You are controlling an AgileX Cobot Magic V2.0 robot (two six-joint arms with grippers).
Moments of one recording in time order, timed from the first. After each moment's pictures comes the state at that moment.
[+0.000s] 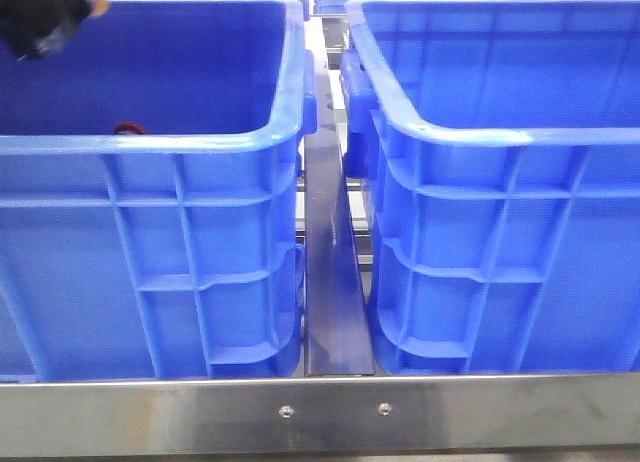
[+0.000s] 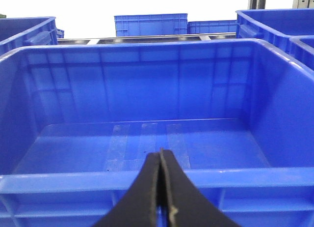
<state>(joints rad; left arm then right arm) -0.17 1.43 -1.30 -0.31 0.90 0.36 -0.03 -0.01 0.03 -0.07 -0.04 0.13</state>
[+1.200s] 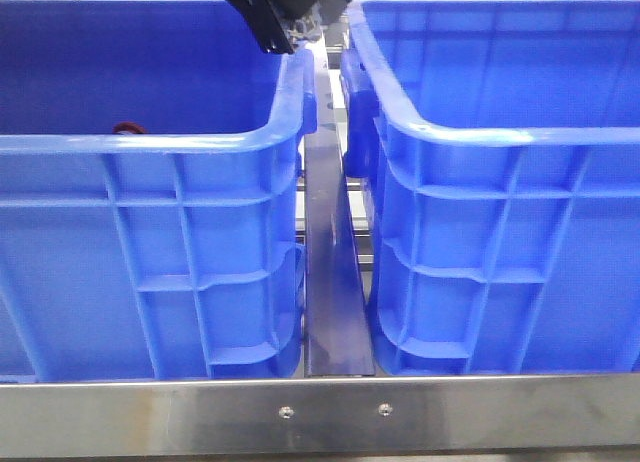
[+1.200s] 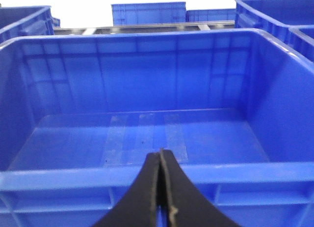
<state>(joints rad) -0.69 1.41 -1.30 -0.33 0.85 0.39 -0.03 -0.01 -0.03 -0.07 0.08 0.13</state>
